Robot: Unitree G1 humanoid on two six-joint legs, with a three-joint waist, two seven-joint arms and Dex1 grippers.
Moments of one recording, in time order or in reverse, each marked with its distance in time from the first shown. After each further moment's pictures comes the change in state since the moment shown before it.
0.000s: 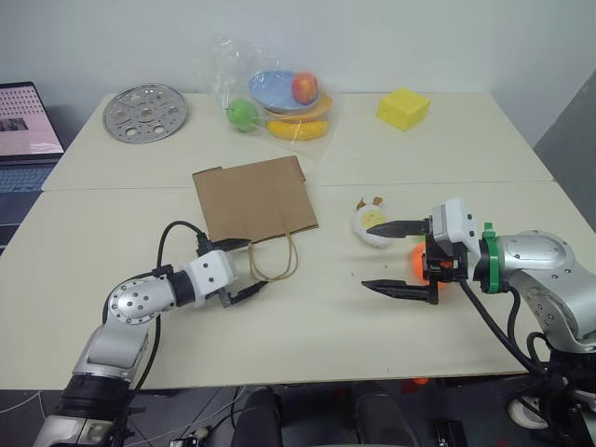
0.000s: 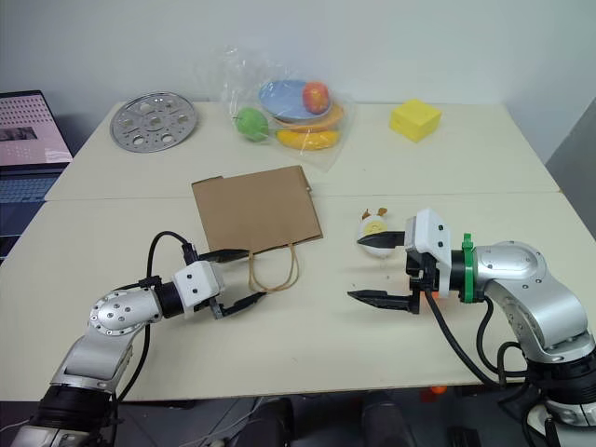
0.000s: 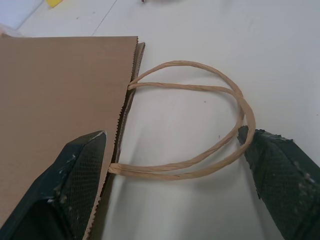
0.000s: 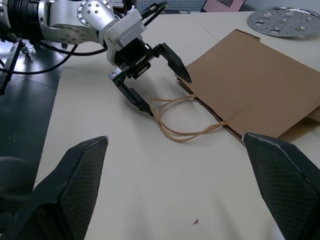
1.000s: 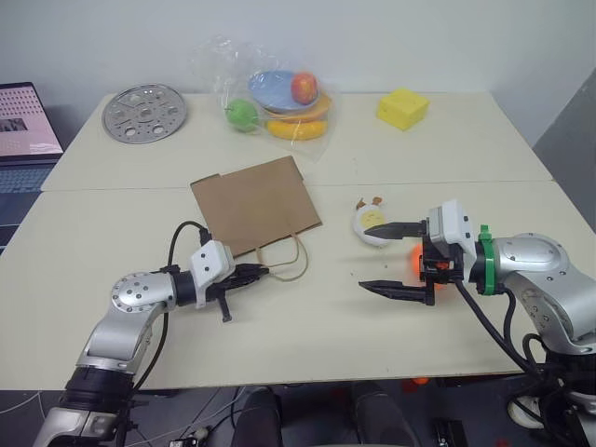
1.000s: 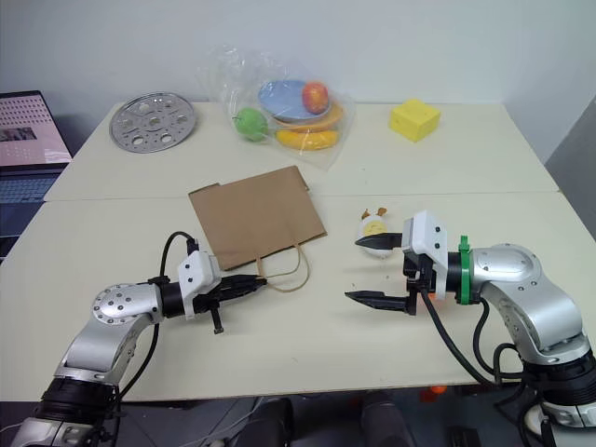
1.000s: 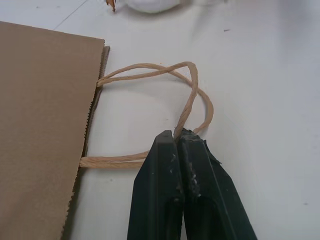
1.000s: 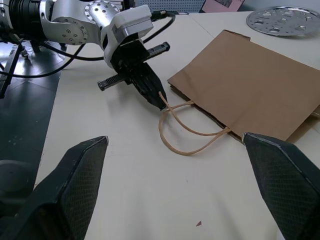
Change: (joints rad) left arm -0.036 0.000 -0.006 -0.061 -0.258 0.310 -0.184; right arm 0.007 0.022 0.010 0.000 -0.014 -0.003 -0.006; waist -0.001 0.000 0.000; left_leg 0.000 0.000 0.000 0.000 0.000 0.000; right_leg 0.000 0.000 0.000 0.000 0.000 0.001
